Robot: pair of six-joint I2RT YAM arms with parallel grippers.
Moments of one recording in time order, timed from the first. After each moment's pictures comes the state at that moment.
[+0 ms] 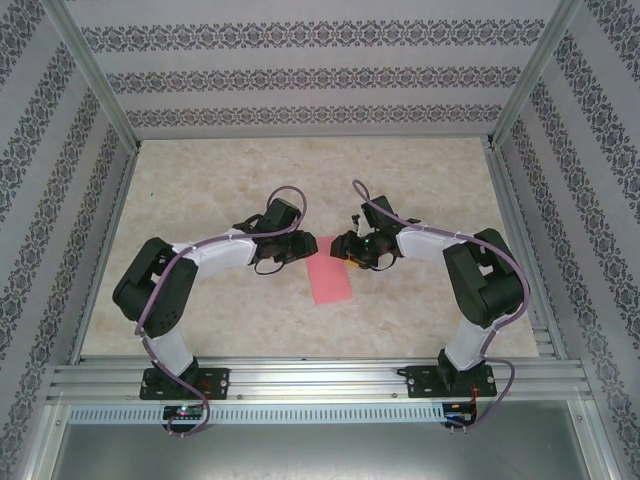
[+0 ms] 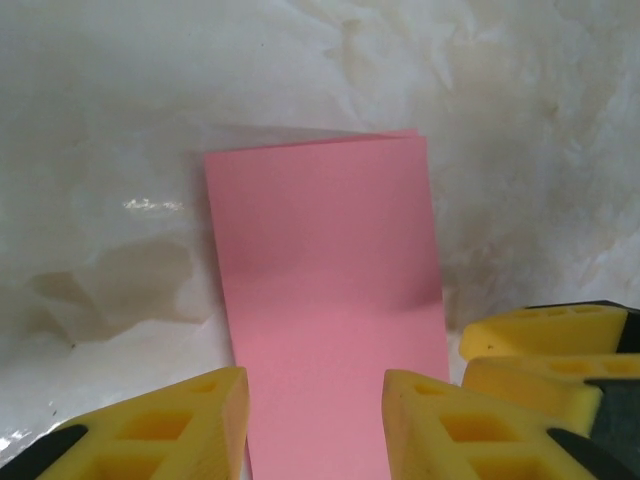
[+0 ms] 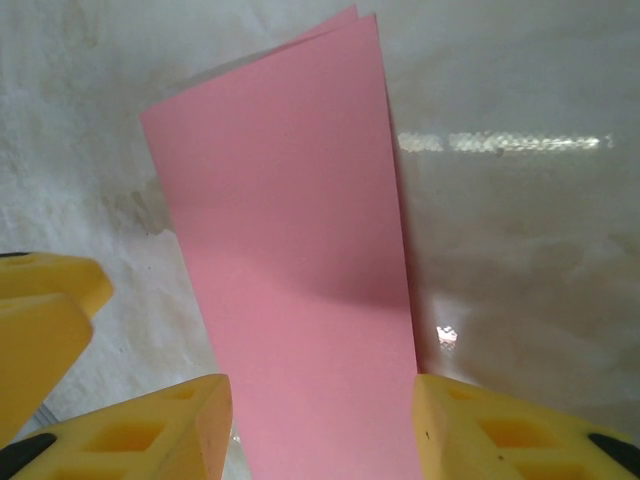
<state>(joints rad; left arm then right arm) -0.61 1.75 1.03 -0.23 0.23 -0.86 0.45 1.76 0.94 -0.25 -0.52 0.65</state>
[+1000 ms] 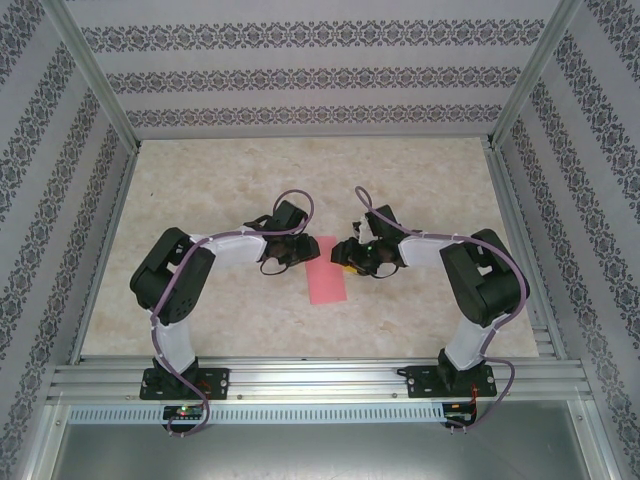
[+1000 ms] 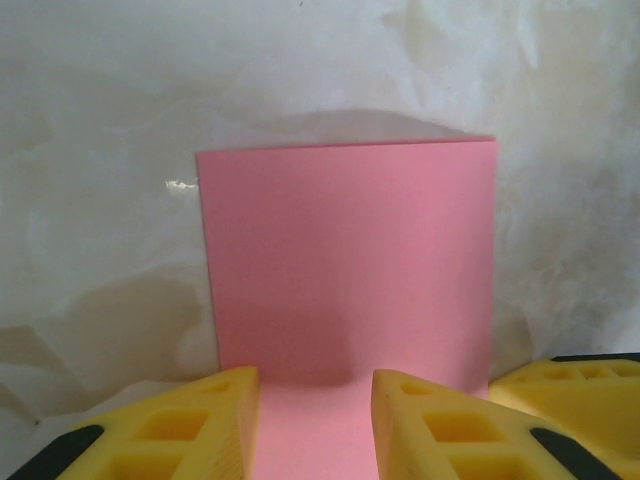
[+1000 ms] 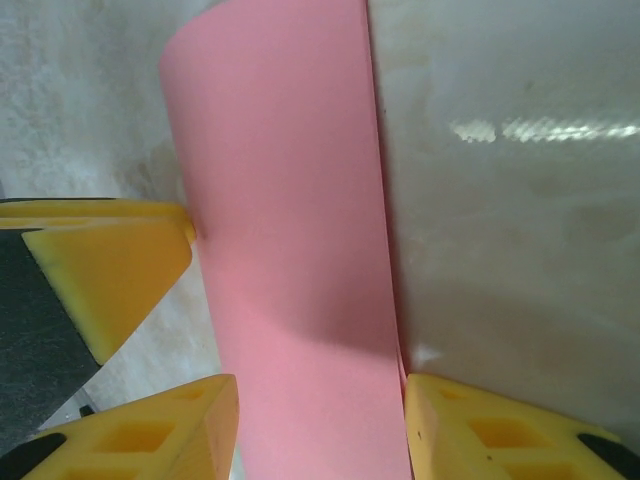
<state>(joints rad) -0.61 1.87 1.07 -0.23 0.24 -0.86 0.44 1.76 0.83 -0.07 -0.61 0.70</state>
